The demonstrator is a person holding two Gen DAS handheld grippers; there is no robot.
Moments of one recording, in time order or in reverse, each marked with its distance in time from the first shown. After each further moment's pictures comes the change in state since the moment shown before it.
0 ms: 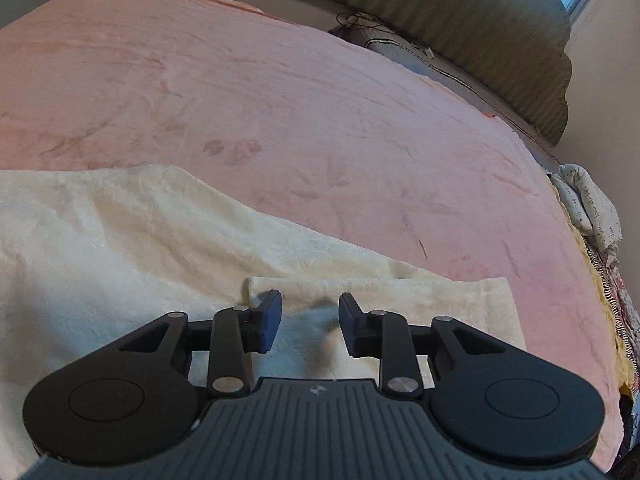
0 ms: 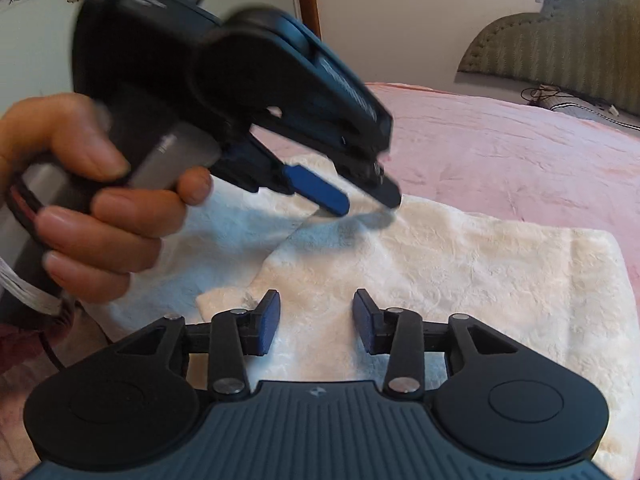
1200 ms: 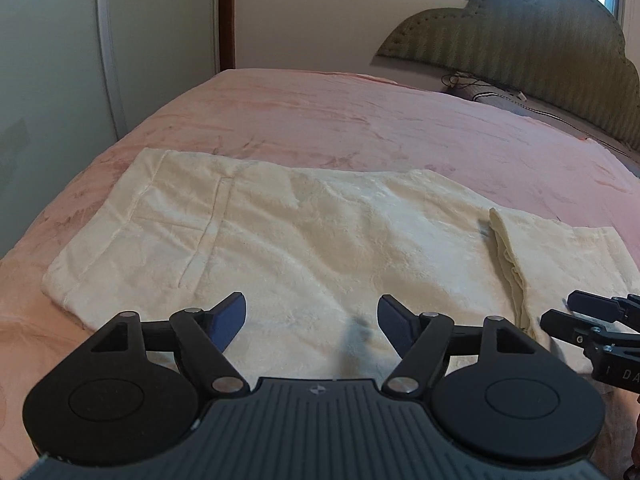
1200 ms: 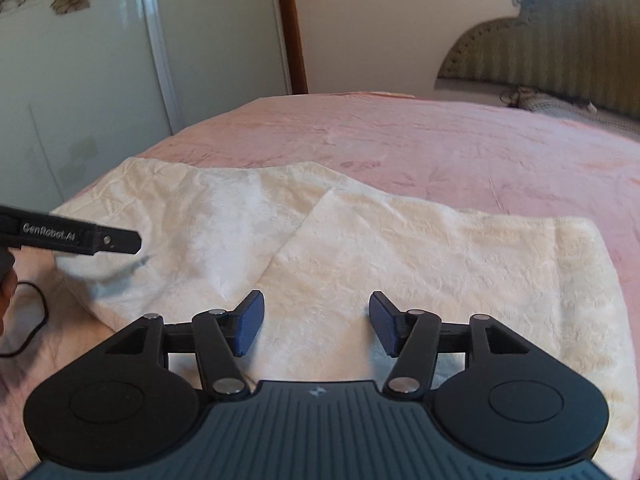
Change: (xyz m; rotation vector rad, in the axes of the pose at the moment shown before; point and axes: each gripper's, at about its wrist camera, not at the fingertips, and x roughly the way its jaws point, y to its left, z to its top) left arm -0.142 0.088 -0.092 0.064 -0.224 0.399; right arm -0.016 0.013 -0.006 0.041 -0.038 -0.056
